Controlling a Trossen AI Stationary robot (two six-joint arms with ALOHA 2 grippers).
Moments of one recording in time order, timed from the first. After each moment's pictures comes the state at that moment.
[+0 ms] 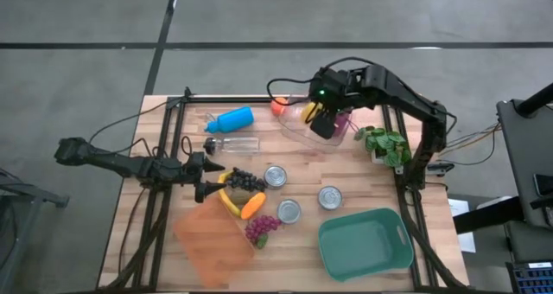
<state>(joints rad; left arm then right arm) -0.18 0.38 0.00 0.05 -0.23 -0.52 -0.24 1.78 2.21 -1.57 0.30 0.18</state>
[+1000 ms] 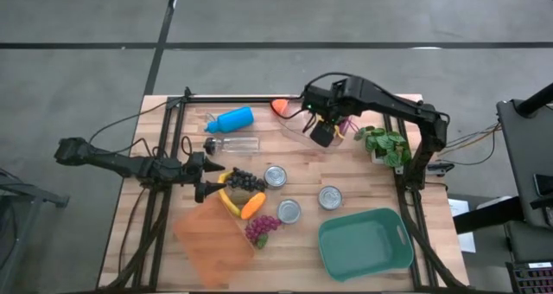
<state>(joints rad) -0.18 0.38 0.00 0.05 -0.23 -0.52 -0.27 1.77 1.92 -1.56 0.29 0.30</state>
